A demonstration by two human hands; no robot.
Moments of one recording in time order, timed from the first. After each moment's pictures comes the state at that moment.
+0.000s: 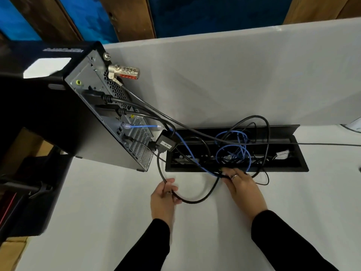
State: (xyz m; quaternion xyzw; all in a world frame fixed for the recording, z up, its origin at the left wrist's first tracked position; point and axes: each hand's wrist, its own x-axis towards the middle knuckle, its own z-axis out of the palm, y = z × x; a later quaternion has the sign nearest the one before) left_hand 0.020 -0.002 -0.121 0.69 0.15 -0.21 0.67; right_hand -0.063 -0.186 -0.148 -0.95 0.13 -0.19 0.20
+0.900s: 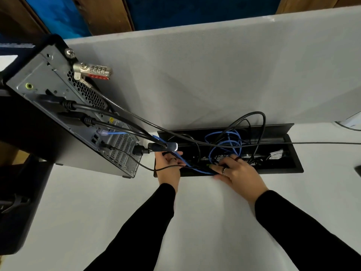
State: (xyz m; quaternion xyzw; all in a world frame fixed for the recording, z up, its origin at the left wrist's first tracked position) left_hand 0.078 -0.083 -0.126 0.65 0.05 -0.17 0.74; right_hand -0.038 -0.242 -0.153 -0.99 0.01 -0.13 0.09
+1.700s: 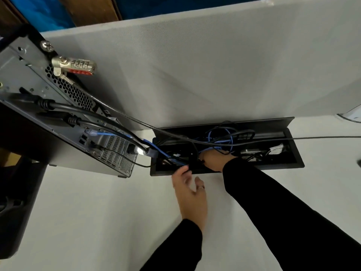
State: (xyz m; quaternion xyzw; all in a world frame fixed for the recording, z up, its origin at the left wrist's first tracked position) left_hand -0.004 -0.089 -0.137 0.77 0.00 -0.10 0.64; right_hand 0.042 -0.228 -0.149 -0.95 0.07 0.24 0.19
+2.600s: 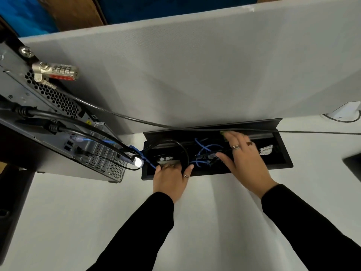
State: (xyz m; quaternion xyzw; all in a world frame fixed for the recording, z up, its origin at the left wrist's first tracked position) left_hand 0.065 -0.085 -0.153 0.93 -0.37 -0.07 -0.01; right_hand -0.042 -0.260 -0.116 -0.96 0.17 -0.15 0.16
